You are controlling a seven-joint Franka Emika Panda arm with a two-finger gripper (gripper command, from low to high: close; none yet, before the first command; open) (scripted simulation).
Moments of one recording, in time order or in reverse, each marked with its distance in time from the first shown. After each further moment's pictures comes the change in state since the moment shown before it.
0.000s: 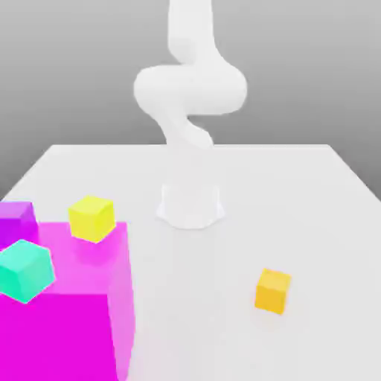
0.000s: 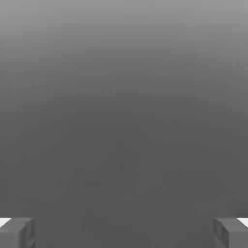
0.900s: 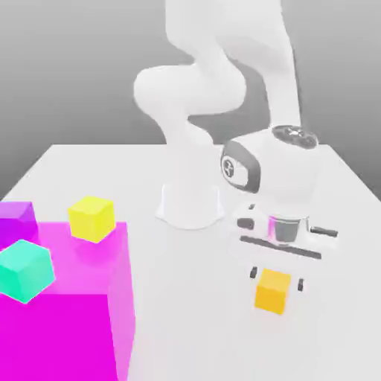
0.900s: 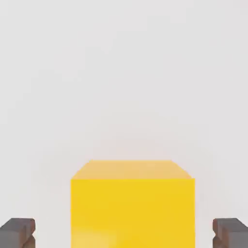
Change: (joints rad) arm 0.251 0.971 0.092 -0.450 -0.321 0.693 1.011
